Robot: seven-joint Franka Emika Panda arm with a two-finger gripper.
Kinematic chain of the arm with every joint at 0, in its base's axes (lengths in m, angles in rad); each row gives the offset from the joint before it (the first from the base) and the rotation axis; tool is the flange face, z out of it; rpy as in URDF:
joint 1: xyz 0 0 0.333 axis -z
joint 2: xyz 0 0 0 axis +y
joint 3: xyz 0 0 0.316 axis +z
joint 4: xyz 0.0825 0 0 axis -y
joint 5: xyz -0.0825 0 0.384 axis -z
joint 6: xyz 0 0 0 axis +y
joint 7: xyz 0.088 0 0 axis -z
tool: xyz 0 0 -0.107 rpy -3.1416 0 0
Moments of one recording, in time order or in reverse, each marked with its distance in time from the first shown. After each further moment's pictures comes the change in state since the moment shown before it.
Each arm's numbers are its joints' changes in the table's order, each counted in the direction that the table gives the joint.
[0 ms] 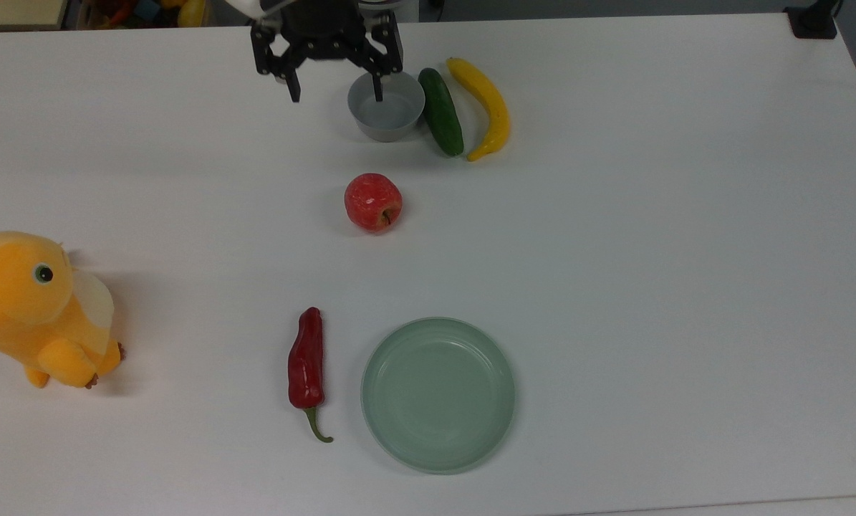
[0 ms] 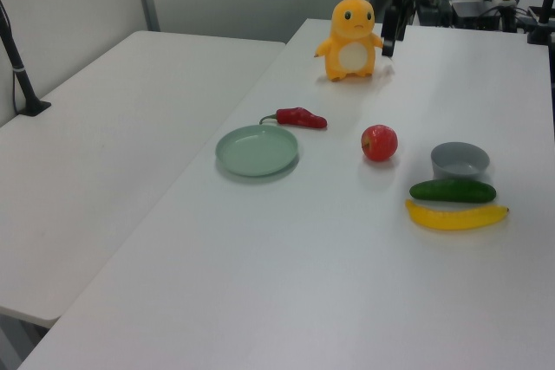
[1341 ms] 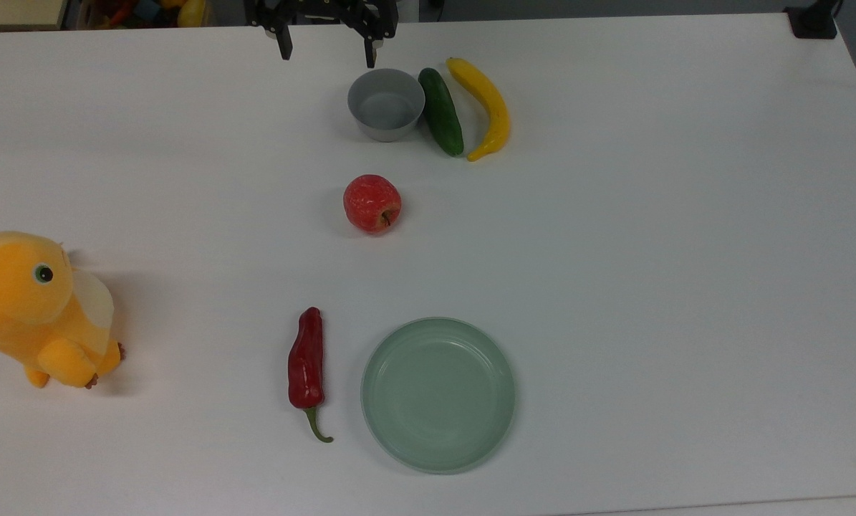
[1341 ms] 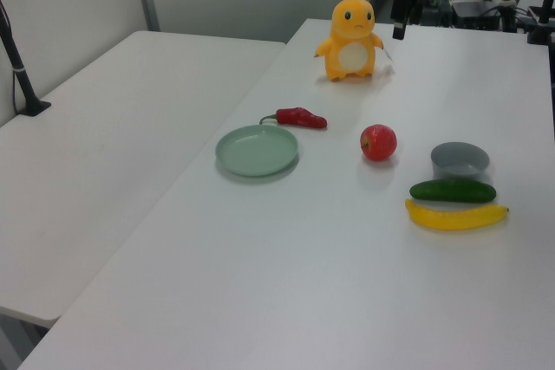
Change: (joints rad) arm -0.004 -0.062 -0.001 0.001 0.040 0.070 0.123
